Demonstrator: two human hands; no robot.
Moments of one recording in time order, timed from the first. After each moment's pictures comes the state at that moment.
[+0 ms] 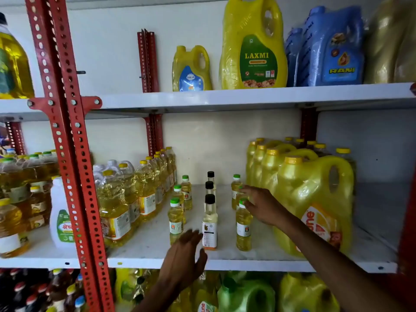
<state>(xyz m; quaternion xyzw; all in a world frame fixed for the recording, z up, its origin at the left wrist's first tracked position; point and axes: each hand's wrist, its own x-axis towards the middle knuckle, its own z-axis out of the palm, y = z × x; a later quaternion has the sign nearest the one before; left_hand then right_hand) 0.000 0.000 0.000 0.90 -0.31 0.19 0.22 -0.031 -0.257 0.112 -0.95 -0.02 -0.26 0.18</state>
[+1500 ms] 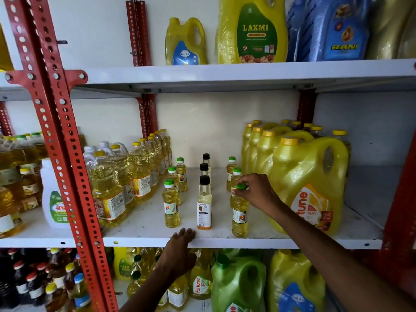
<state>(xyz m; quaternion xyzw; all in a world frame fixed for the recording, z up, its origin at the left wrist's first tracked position) 0.025 0.000 -0.055 0.94 -0.26 0.03 0.23 -0.031 -0.251 0.094 -0.92 0.04 -0.30 0.26</state>
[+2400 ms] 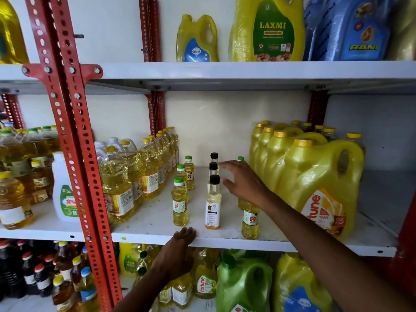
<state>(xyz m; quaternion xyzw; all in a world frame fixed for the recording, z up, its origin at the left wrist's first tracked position) 0.024 0.031 -0.047 0.93 -0.32 0.04 0.18 -0.003 -0.202 0.120 -0.95 -0.06 -0.28 0.15</state>
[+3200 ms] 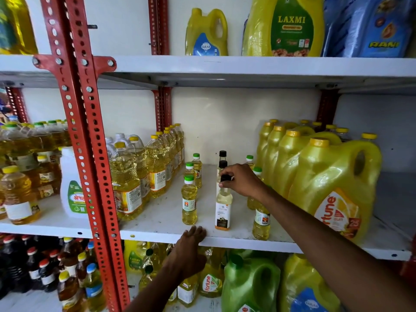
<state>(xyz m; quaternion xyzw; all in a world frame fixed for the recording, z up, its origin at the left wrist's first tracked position) 0.026 0.030 -0.045 0.92 -0.31 0.03 0.23 0.033 -0.176 0.117 -0.94 -0.04 -0.20 0.26</state>
